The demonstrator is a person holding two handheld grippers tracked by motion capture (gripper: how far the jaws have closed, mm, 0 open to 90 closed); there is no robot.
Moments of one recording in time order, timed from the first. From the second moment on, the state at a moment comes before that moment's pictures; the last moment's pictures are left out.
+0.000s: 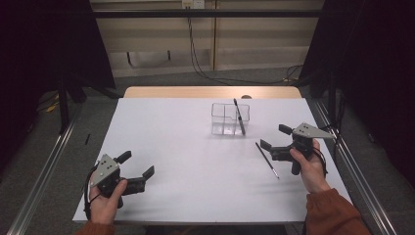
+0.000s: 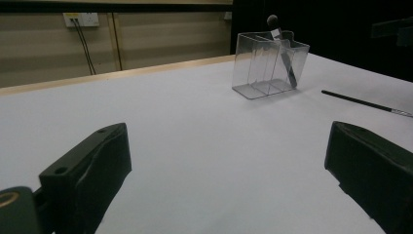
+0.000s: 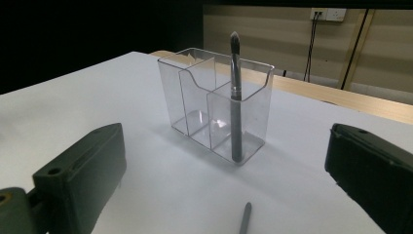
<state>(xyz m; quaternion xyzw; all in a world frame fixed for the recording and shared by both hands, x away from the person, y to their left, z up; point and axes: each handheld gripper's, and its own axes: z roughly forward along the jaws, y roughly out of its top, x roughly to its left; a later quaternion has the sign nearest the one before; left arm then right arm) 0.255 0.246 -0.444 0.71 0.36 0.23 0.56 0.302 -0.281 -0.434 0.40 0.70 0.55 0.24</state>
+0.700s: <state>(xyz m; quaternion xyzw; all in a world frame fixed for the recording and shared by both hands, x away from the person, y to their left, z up) 0.246 0.248 -0.441 0.71 0.36 0.24 0.56 0.252 -0.301 -0.449 0.41 0.69 0.54 0.26</state>
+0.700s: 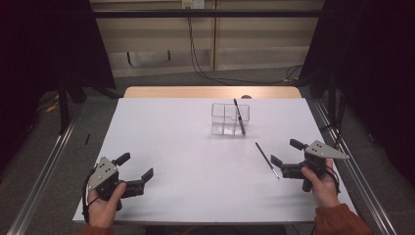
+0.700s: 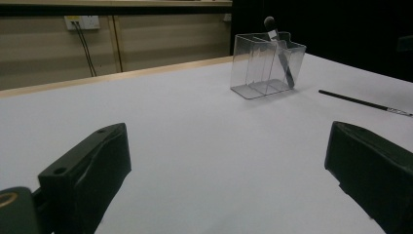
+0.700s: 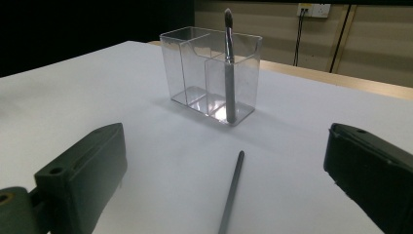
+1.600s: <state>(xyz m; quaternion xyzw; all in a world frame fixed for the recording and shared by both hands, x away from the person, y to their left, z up) 0.244 0.250 -0.441 0.71 0.35 0.24 0.56 0.241 -0.307 -0.454 0.41 0.69 0.54 0.26</state>
